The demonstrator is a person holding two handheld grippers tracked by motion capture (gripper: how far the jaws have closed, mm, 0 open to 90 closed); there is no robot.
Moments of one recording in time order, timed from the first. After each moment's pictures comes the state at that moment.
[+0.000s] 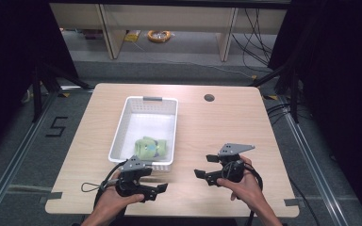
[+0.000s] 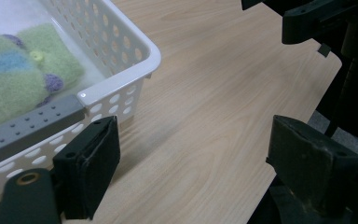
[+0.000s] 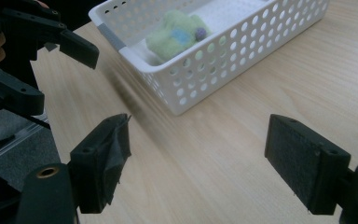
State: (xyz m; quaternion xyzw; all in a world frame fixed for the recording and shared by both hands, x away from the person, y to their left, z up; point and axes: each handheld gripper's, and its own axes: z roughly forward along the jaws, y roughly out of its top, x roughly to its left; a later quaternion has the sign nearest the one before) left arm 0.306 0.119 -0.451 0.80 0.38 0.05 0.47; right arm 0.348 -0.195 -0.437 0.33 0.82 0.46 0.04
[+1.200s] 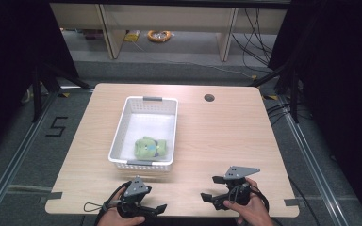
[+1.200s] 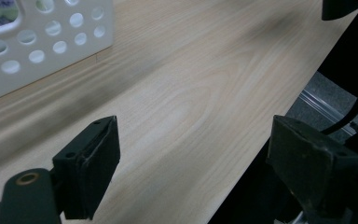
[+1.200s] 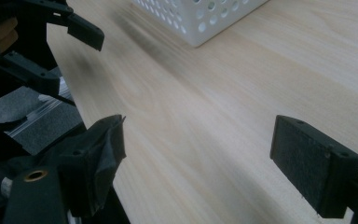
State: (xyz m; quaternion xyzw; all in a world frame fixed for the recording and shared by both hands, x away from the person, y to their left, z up) left arm 0.271 0.118 -0.497 0.83 0.36 0.06 0.43; right arm 0.304 -0.216 -0.480 0.34 0.83 0.44 0.02
